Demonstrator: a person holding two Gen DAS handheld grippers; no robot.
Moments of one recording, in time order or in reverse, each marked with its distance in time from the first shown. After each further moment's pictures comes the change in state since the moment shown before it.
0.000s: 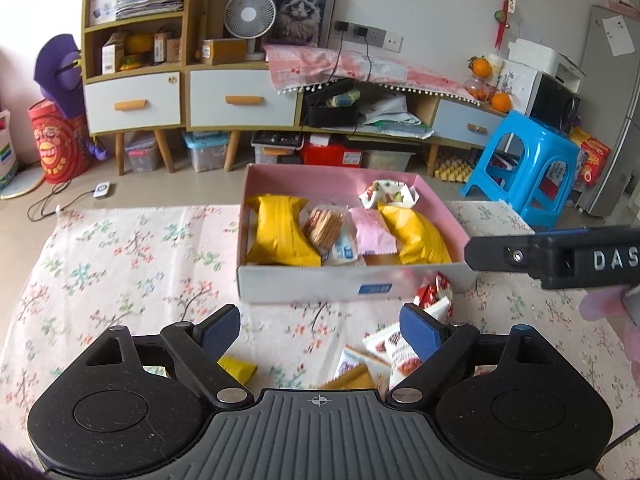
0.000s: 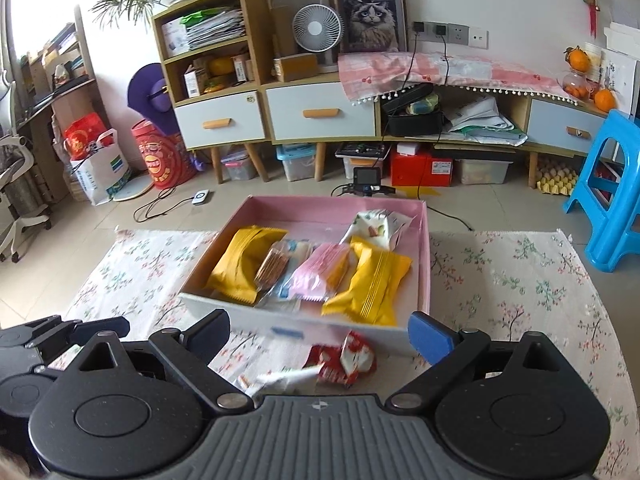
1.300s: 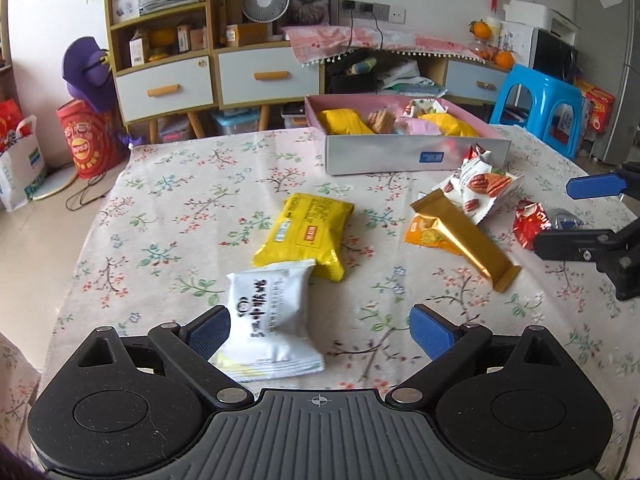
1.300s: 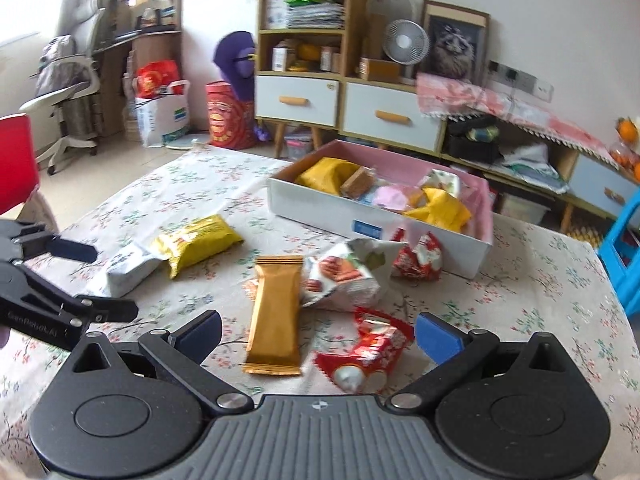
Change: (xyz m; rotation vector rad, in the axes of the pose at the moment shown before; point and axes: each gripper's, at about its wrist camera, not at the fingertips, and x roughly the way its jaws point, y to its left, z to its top) left arm -0.057 0.062 -0.114 0.113 0.019 0.078; right arm -0.032 0.051 -0.115 -0.288 -0.070 0.070
